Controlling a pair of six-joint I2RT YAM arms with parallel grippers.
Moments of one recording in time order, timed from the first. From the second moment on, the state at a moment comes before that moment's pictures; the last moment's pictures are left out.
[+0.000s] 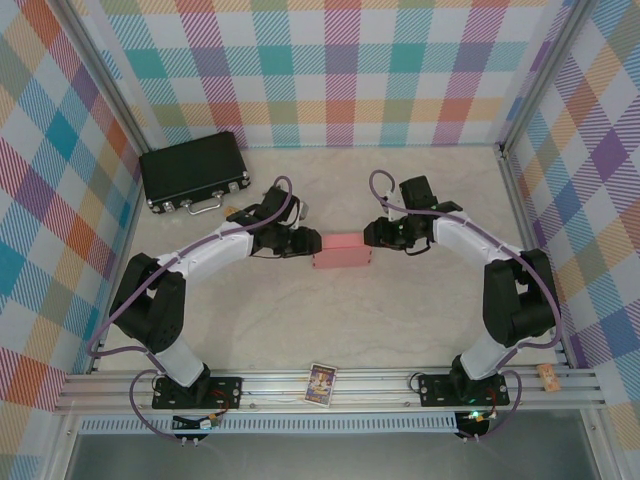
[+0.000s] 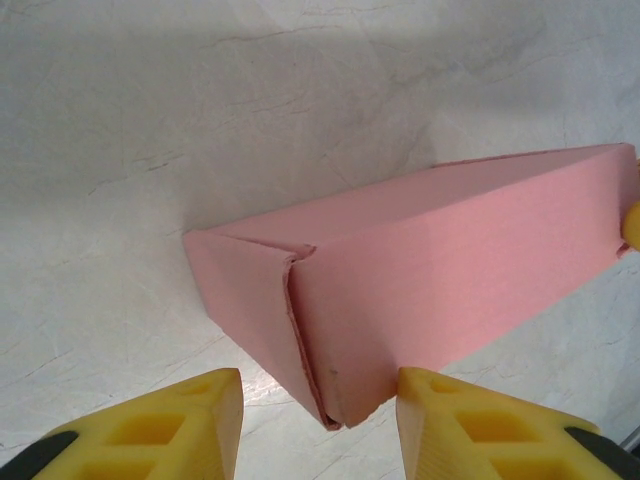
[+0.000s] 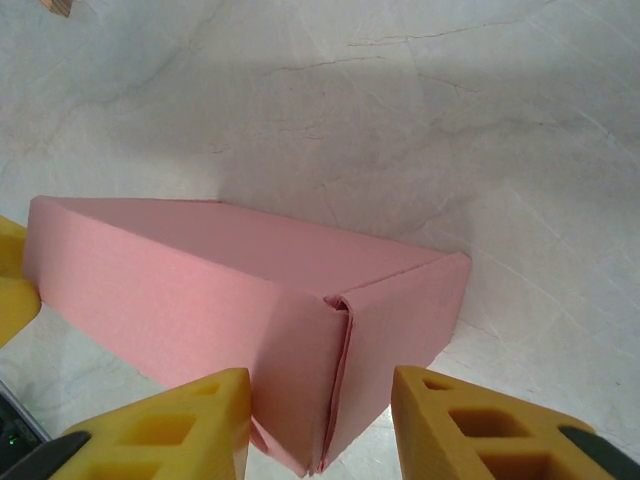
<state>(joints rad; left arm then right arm) -0.54 1.66 1.17 -0.50 0.30 -0.56 0.33 1.64 1.13 -0.57 -0.49 0.30</state>
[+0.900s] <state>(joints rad) -0.54 1.60 1.14 -0.50 0.25 -0.55 0.34 1.64 1.12 -0.54 -0.47 0.30</state>
